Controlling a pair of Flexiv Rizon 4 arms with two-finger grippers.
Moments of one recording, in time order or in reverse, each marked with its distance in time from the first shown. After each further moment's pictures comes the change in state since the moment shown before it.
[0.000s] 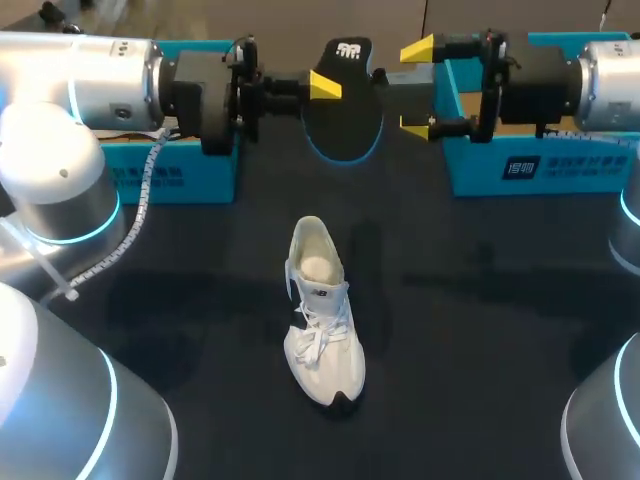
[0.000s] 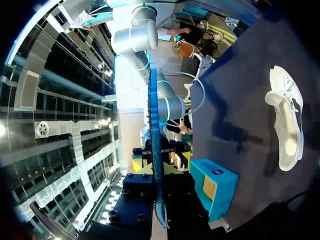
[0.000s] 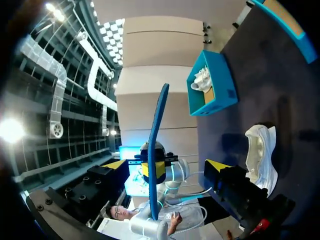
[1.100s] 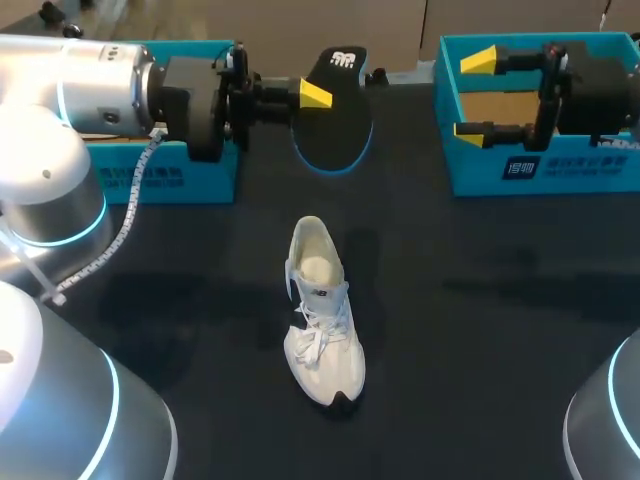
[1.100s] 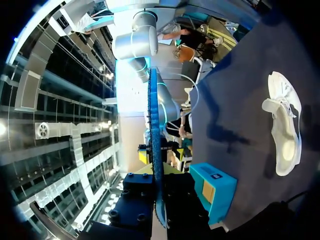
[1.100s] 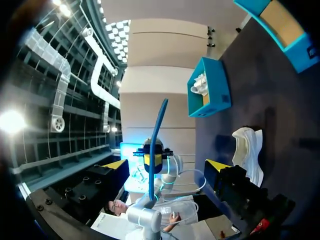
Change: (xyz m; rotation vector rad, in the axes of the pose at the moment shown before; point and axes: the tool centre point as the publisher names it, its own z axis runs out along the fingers) left arm 0.003 -0.012 -0.007 0.032 -0.005 -0.011; right arm -0.013 -0.004 -0.066 0.003 0.011 -0.052
